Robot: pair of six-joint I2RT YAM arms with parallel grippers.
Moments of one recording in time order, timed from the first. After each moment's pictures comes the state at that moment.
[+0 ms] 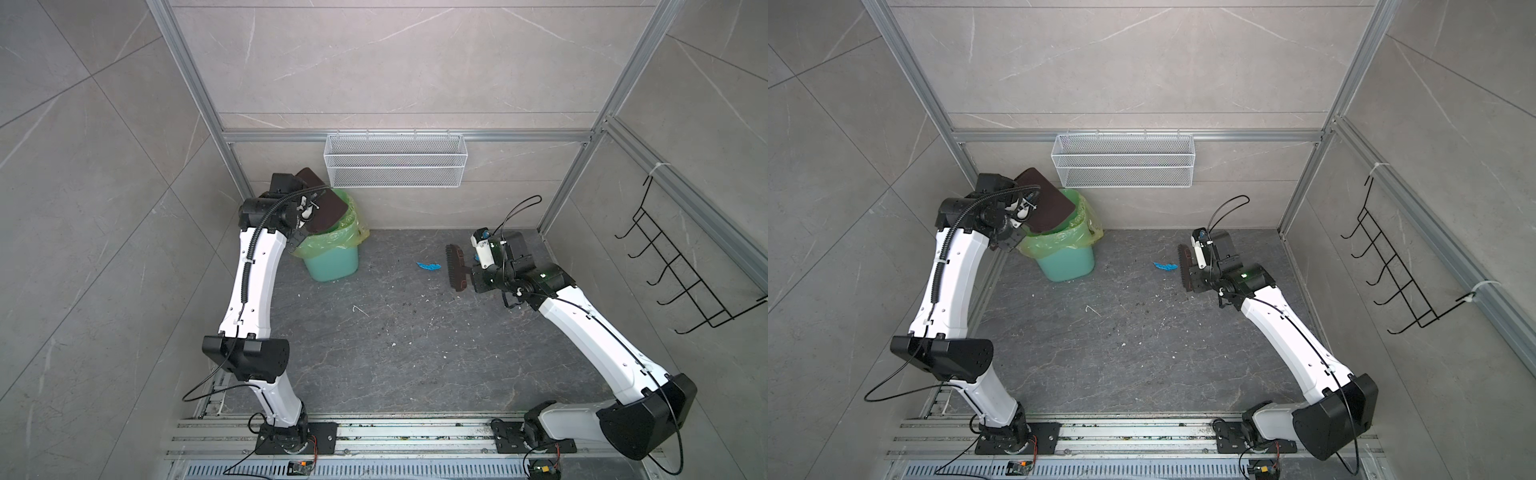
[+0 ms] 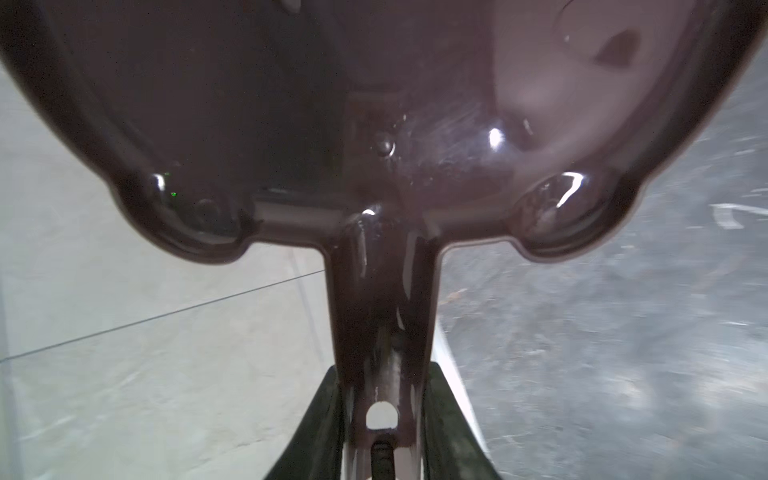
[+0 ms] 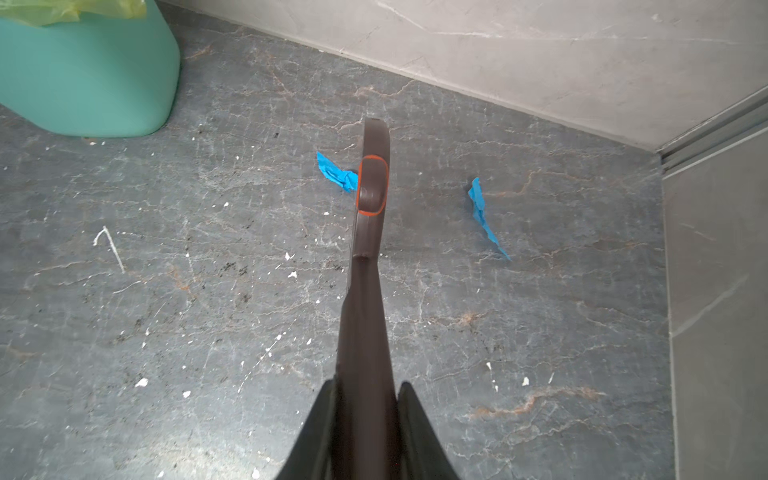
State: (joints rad) left arm -0.14 1.72 2.18 -1.39 -0.37 0.58; right arm 0.43 1.36 1.38 -0.80 0.15 0.03
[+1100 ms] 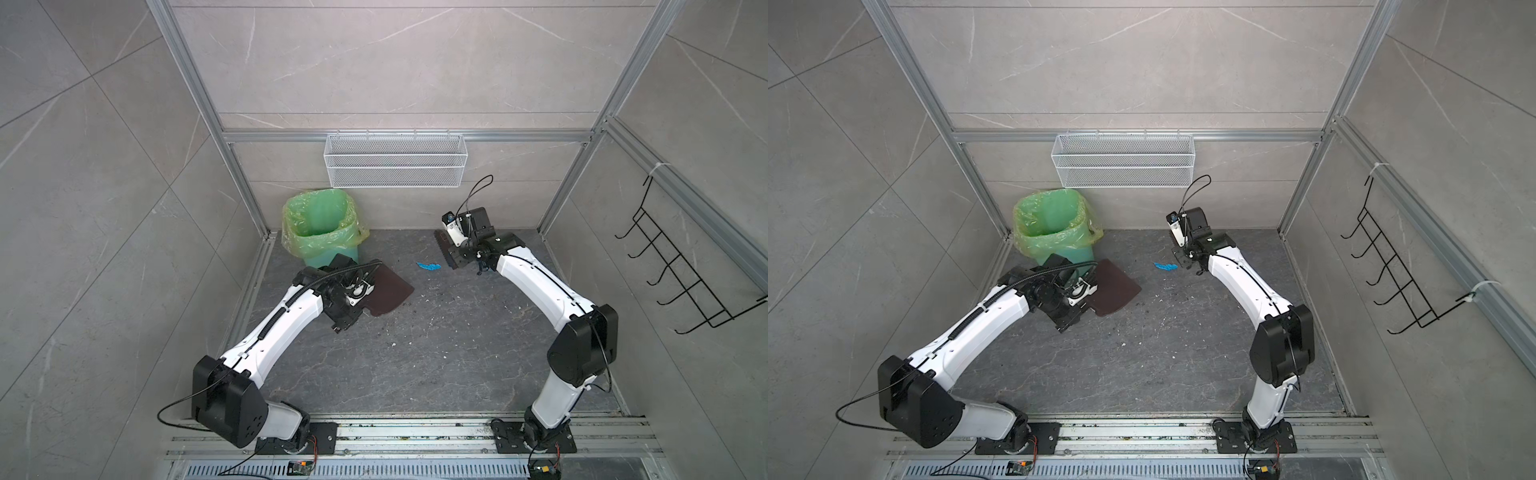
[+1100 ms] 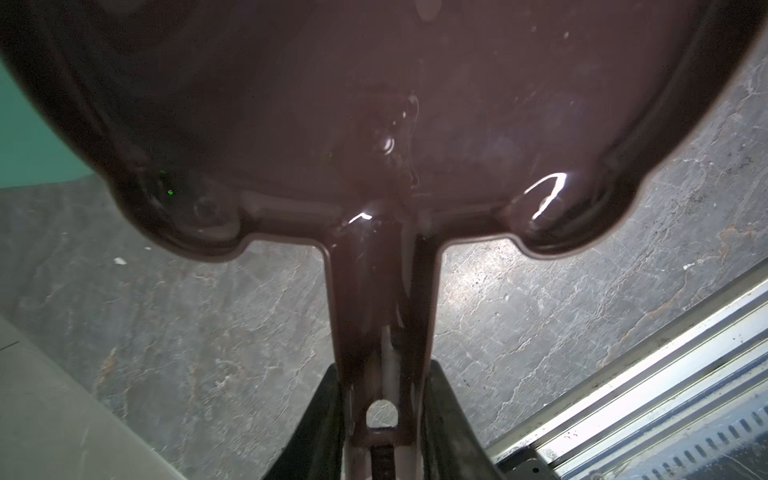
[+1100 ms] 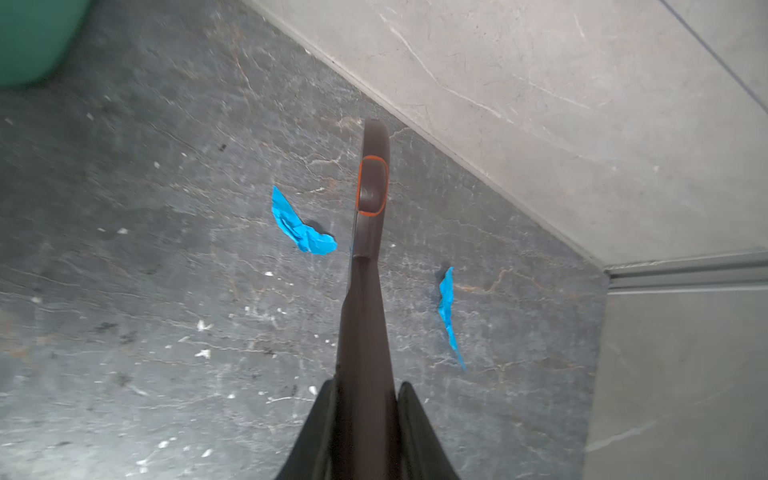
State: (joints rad) left arm -0.49 1.44 1.25 -1.13 0.01 0.28; right arm 0.40 1.81 1.70 -0.73 0.23 -0.32
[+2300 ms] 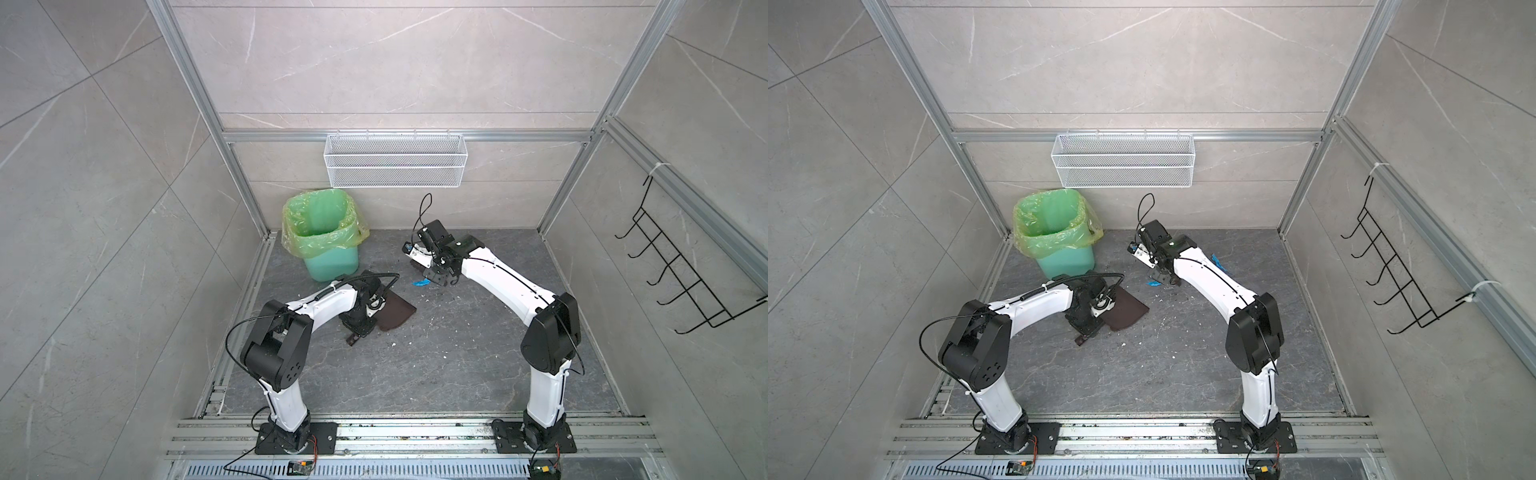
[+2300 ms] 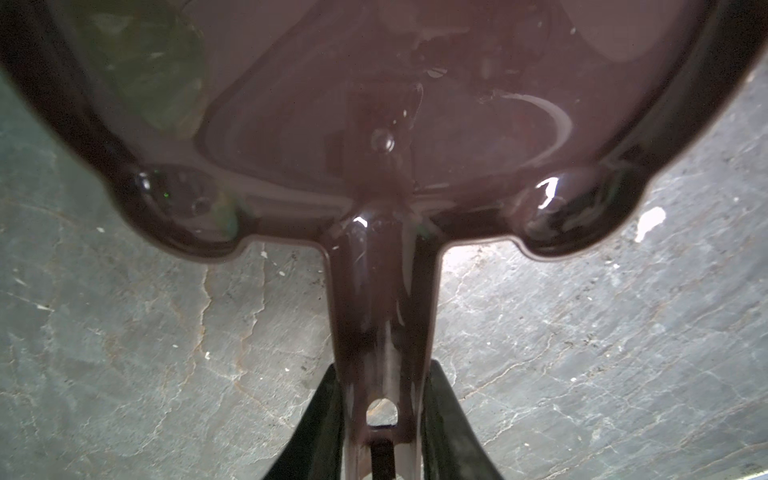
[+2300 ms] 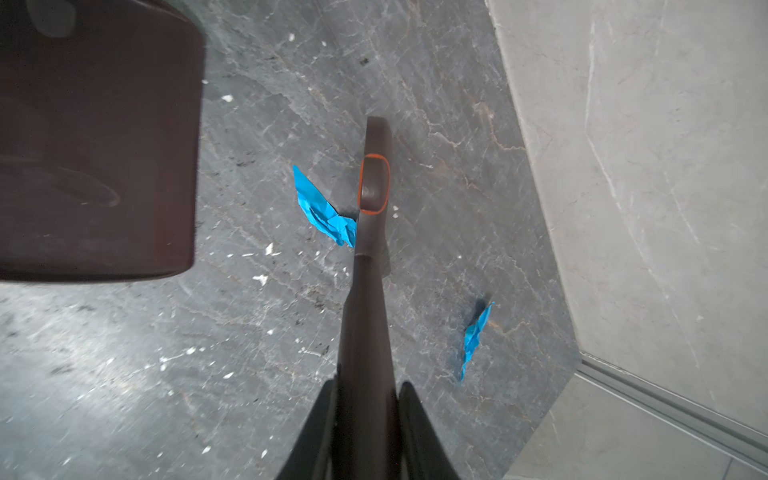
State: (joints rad) left arm -0.54 1.77 1.19 -0.93 0.01 0.19; right arm 0.60 1.94 1.83 -0.97 0.28 -0.55
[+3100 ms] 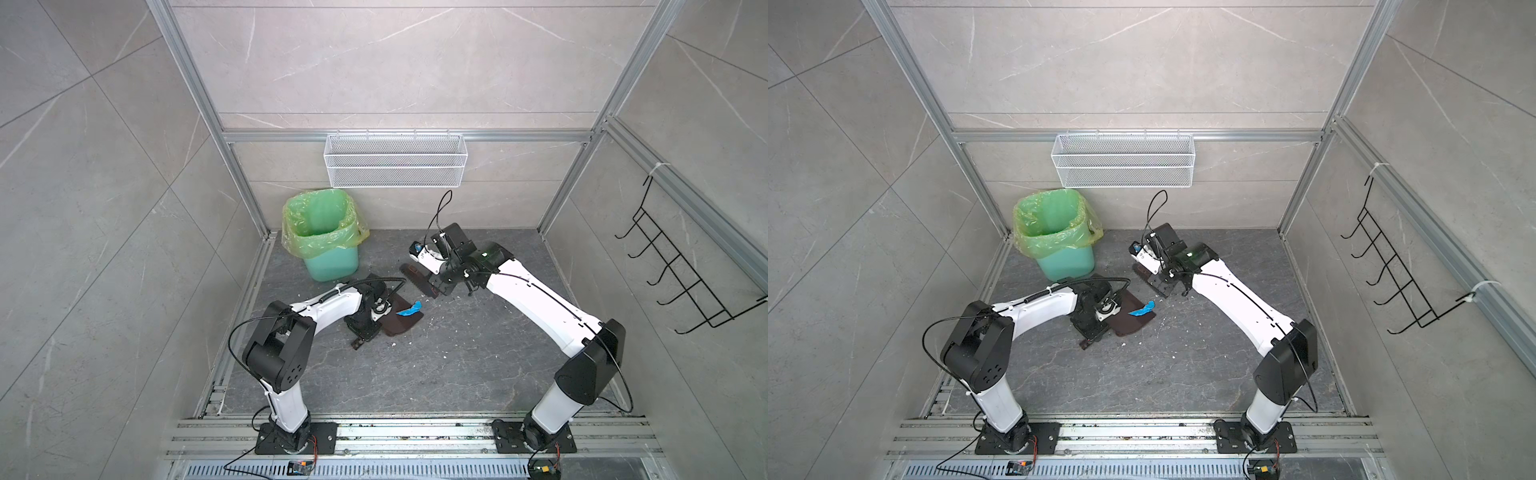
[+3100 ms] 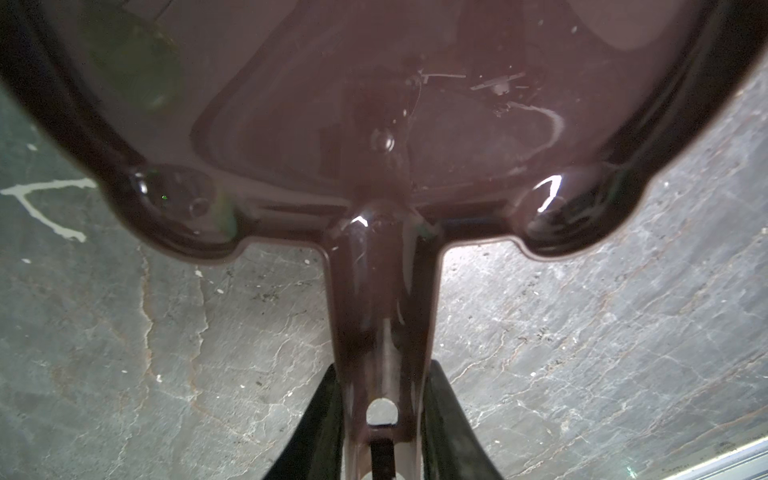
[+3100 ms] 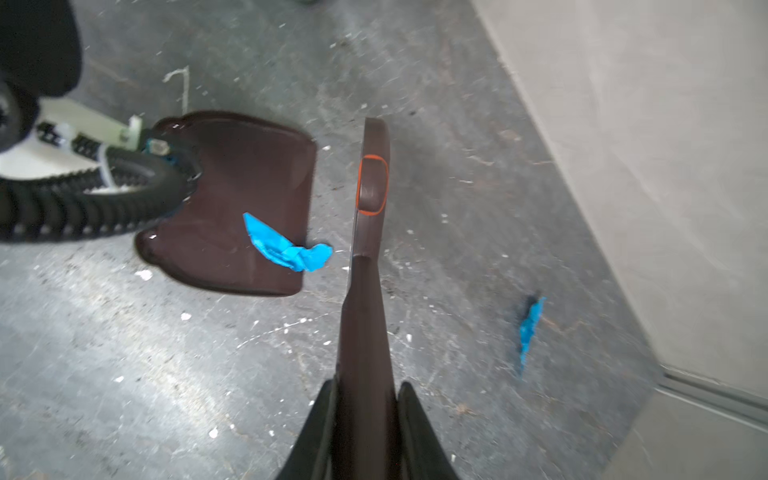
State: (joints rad) left arm -0.59 1.78 1.18 -0.93 0.04 0.21; right arm 0.64 1.69 1.70 -0.98 0.17 -0.41
